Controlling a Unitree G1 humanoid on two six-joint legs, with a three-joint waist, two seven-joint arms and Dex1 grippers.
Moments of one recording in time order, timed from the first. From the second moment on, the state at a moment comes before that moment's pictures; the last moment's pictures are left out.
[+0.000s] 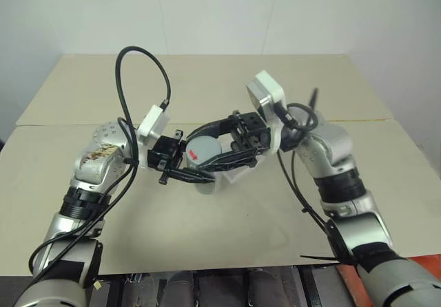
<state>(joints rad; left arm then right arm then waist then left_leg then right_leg) -0.69 0.64 -0.13 0.07 -0.67 0.29 -1.60 -0.98 -0.31 0.21 0.16 0.65 0.50 1.51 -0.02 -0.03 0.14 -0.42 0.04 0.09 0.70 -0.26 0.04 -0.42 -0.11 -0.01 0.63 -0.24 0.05</state>
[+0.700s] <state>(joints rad) -0.62 0.67 -0.03 0.12 -0.62 0.31 -1.50 -0.85 -0.34 0.09 -0.03 0.61 0.46 1.22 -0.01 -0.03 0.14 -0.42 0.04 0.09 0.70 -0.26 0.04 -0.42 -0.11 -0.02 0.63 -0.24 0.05</state>
